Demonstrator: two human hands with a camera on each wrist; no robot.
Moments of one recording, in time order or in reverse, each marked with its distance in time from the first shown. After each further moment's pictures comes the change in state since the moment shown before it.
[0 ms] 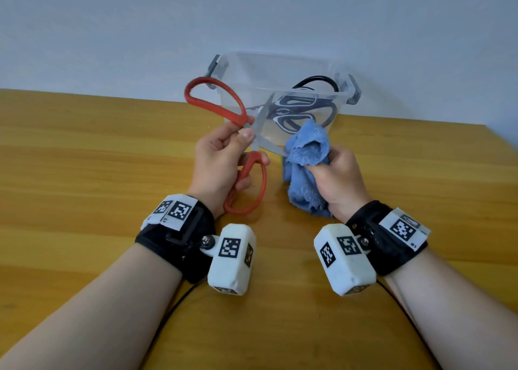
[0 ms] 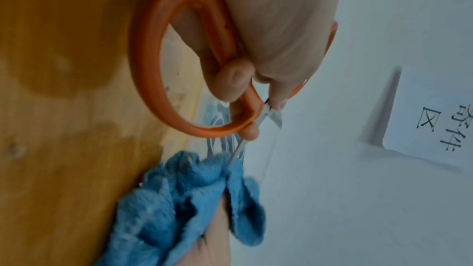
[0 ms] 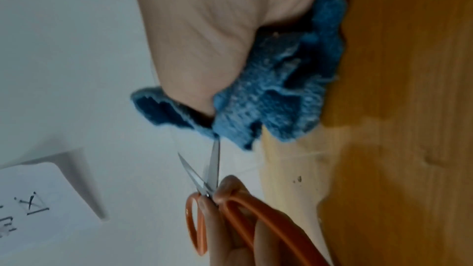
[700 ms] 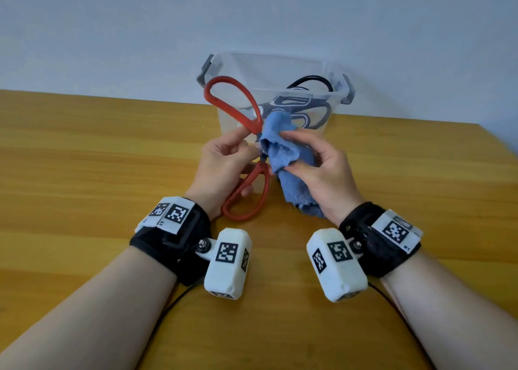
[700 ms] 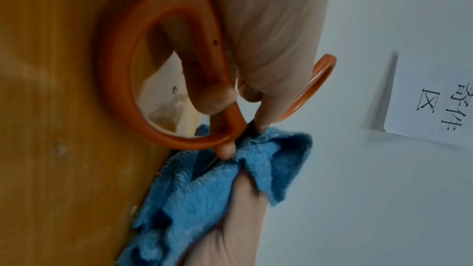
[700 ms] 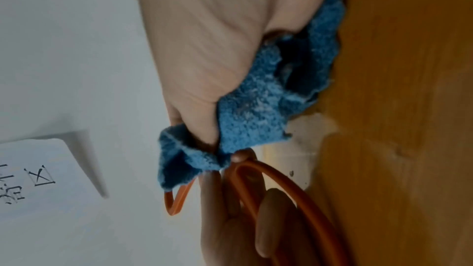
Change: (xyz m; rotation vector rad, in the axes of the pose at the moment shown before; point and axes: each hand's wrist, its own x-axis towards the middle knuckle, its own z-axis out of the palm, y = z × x) left_hand 0.003 -0.005 0.000 0.089 -0.143 -0.054; right_hand -0.003 0.000 0.004 0.070 -0.120 -0.167
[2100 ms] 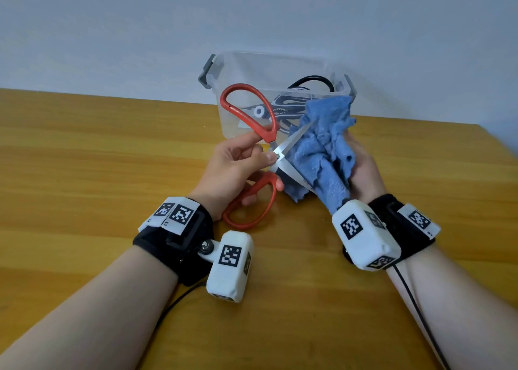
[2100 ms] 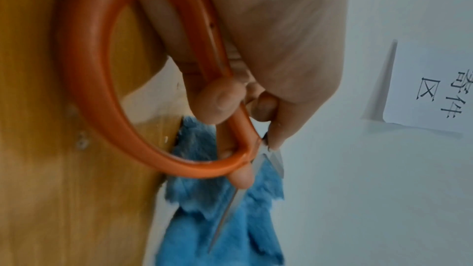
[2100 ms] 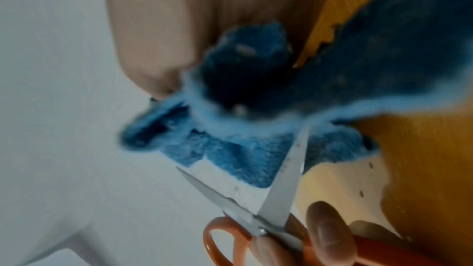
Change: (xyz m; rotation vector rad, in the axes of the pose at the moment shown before) left_hand -0.010 0.007 0.006 0.007 -0.166 -0.038; right_hand 0.008 -0.016 -0.024 0.723 0.016 0.449
